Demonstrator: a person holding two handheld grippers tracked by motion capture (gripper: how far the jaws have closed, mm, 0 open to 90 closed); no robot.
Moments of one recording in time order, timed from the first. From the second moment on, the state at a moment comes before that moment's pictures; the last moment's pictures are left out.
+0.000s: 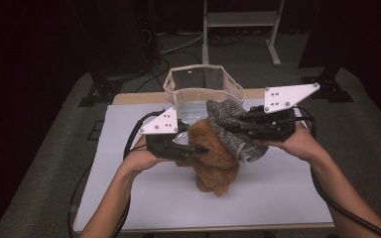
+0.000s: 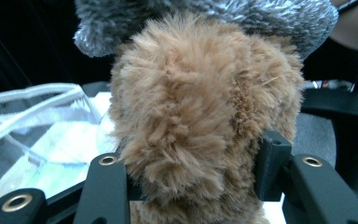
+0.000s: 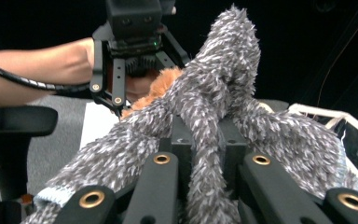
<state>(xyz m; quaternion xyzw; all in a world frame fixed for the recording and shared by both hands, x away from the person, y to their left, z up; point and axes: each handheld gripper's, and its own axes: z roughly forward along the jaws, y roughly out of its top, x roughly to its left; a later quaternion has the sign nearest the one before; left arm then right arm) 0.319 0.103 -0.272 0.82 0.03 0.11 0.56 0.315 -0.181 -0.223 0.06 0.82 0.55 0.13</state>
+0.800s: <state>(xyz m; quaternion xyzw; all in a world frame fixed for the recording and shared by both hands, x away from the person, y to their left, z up) 0.327 0.041 -0.301 0.83 0.02 0.09 0.54 0.312 -0.257 -0.264 0.13 0.84 0.51 0.15</state>
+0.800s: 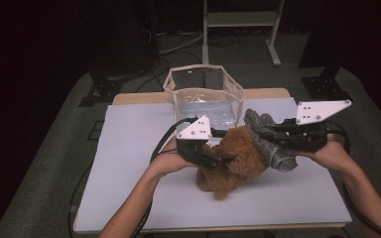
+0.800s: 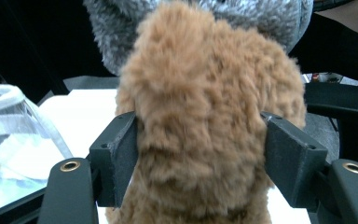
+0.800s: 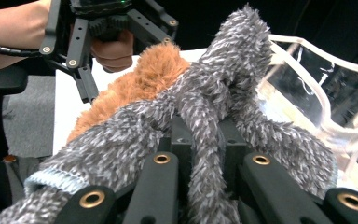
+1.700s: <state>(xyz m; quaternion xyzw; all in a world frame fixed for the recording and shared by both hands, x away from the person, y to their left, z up) 0.334 0.058 -0.348 0.85 0.05 0.10 0.51 0.303 -0.290 -0.304 0.18 0.80 0.55 0.14</state>
